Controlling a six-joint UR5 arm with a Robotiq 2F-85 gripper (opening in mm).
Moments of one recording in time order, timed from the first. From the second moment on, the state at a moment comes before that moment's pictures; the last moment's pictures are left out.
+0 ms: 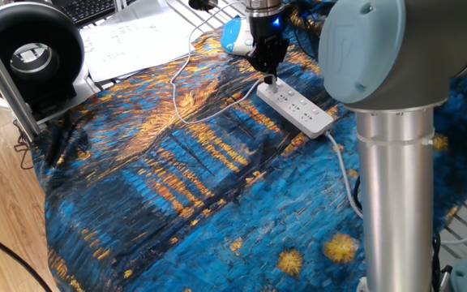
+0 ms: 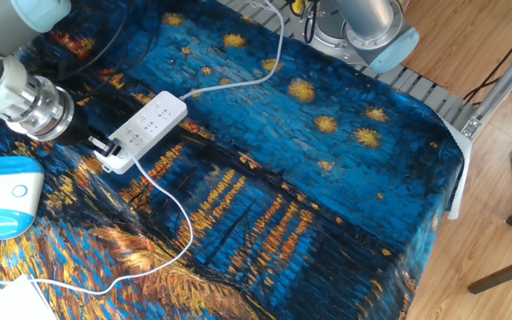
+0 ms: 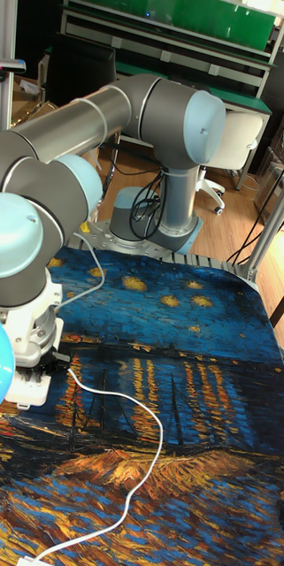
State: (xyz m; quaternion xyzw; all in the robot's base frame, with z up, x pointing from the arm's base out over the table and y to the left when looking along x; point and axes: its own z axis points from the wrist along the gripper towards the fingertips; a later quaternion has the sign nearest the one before) arm 0.620 -0.142 0.036 0.01 -0.99 -0.05 0.14
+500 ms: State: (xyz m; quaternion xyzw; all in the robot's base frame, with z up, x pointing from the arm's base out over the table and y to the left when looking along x) arm 0.615 -0.150 0.039 0.03 -0.99 -0.04 0.14
